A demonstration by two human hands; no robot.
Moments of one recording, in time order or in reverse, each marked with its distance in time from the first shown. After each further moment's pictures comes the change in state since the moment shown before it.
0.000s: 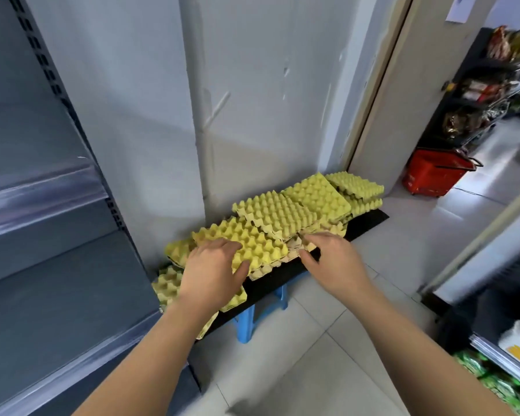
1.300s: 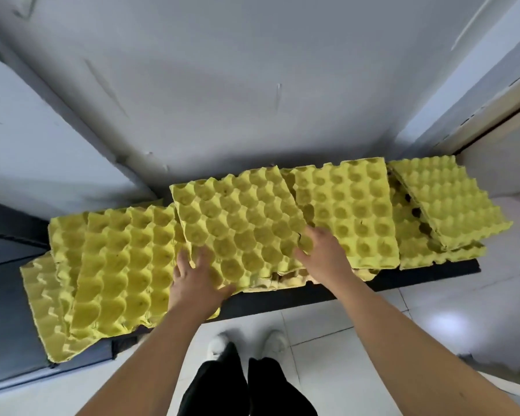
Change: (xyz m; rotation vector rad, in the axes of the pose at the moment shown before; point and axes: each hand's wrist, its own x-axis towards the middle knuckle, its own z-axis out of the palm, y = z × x) left_hand 0.332 0.011 0.384 -0.059 -0.553 -1.084; right_hand 0.432 0.364 0.282 0.088 -0.733 -0.018
